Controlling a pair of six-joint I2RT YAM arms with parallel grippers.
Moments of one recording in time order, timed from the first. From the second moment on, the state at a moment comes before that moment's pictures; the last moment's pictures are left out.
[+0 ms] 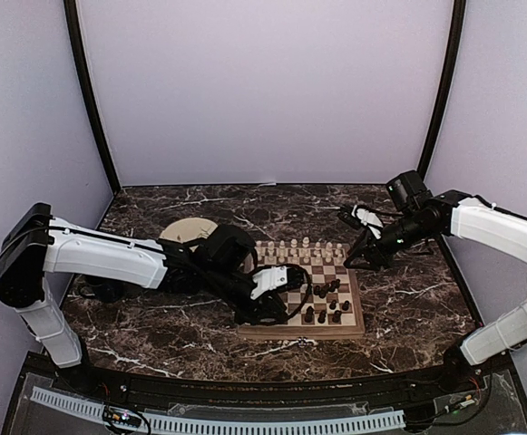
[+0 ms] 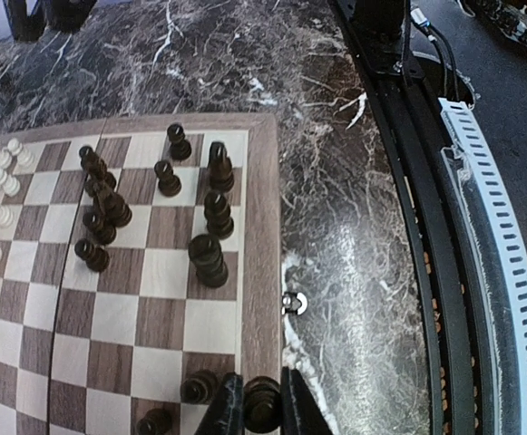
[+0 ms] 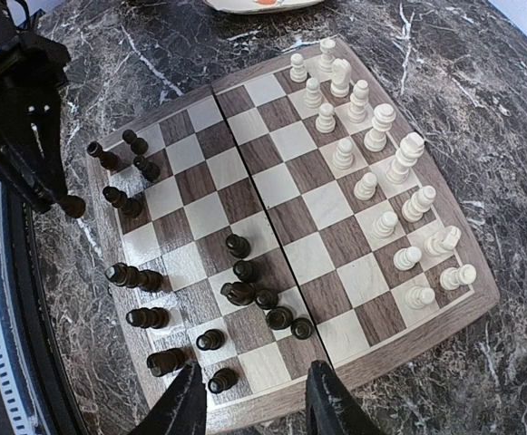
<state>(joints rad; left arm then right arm) -1.04 1.70 1.05 -0.12 0.41 0.35 0.45 1.35 1.01 -0.69 -0.56 -0.50</state>
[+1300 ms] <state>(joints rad) -1.05 1.90 1.18 -0.08 0.38 0.40 0.43 1.30 0.96 -0.67 -0.55 -0.50</state>
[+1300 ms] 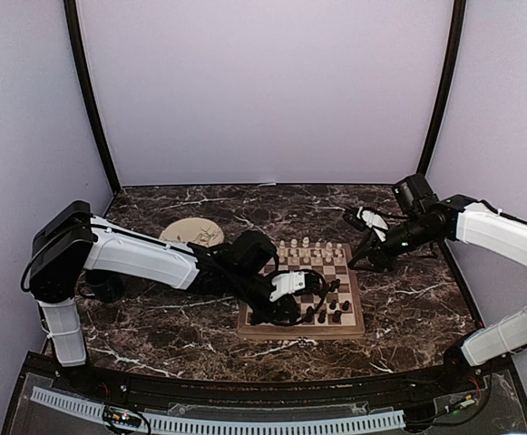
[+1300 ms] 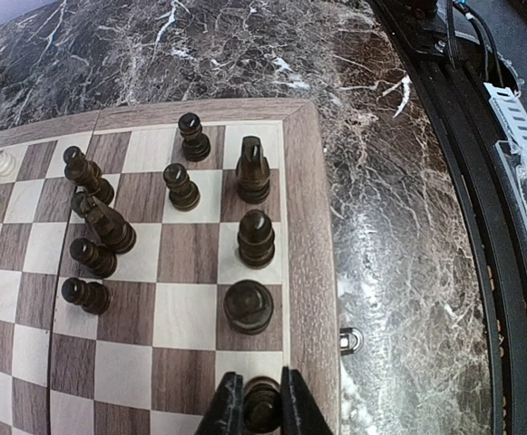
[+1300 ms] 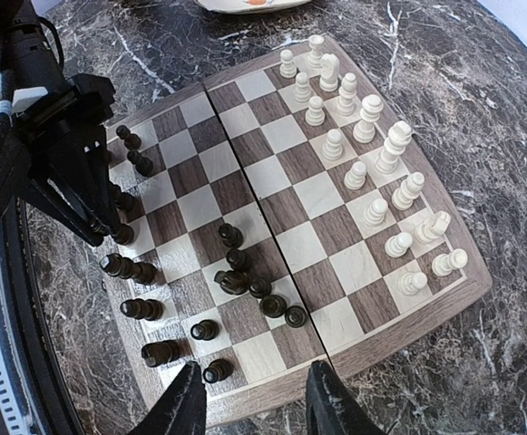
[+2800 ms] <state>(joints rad) -1.06 1.93 1.23 -0.13 0.38 0.39 0.43 1.30 0.96 -0.66 -0.55 -0.50</state>
